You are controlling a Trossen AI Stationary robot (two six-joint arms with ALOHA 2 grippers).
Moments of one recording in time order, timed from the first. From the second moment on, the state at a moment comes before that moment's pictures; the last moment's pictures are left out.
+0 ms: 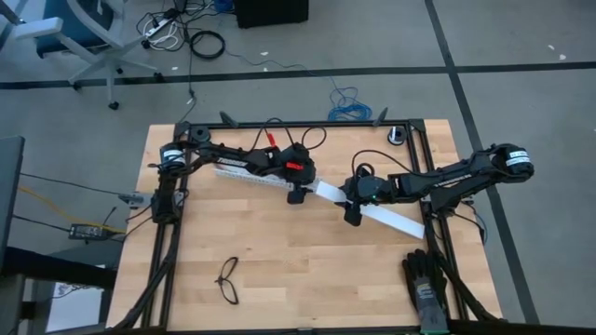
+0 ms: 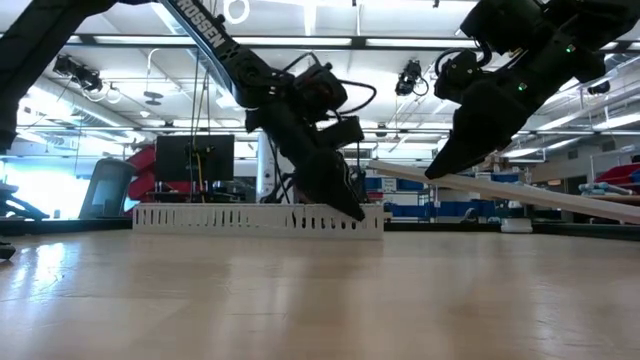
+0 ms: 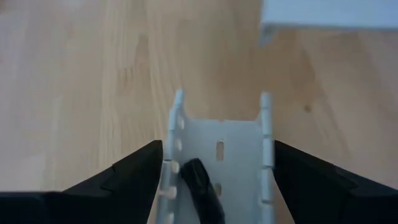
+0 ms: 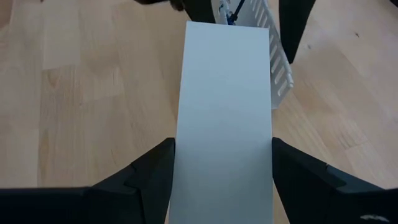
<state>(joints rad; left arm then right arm) 0.28 2.00 1.23 -0.04 0.18 0.38 0.04 1.26 0.53 0.04 0.26 0.21</state>
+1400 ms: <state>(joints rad) 0.29 2.02 1.23 -0.04 0.32 0.39 -0.01 1.39 0.53 0.10 0.24 0.20</state>
